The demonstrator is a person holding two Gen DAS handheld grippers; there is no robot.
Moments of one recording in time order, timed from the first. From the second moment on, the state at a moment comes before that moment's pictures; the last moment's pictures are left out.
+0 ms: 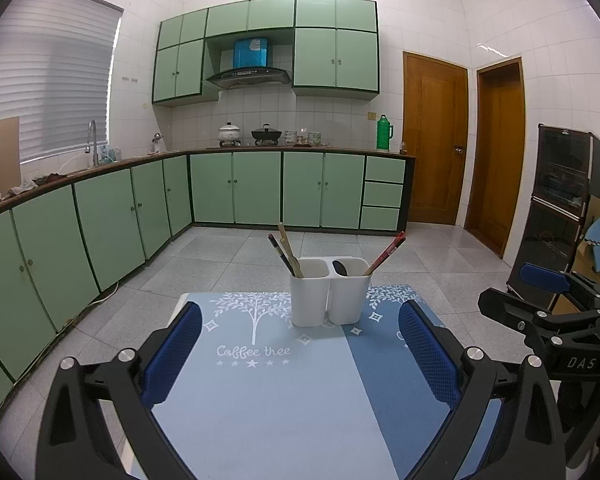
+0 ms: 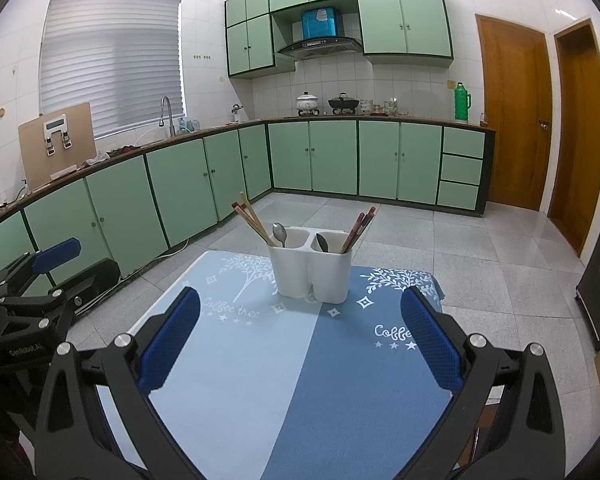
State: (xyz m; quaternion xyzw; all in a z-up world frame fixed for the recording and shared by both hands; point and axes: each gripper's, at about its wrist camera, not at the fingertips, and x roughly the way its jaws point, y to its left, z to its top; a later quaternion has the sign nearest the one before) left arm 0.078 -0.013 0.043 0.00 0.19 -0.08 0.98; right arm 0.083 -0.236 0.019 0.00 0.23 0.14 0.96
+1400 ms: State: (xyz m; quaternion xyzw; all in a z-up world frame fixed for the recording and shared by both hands) left arm 0.072 -0.015 0.044 0.00 0.19 -0.07 0.98; right arm 0.078 -0.236 0.028 0.00 0.22 0.13 0.97
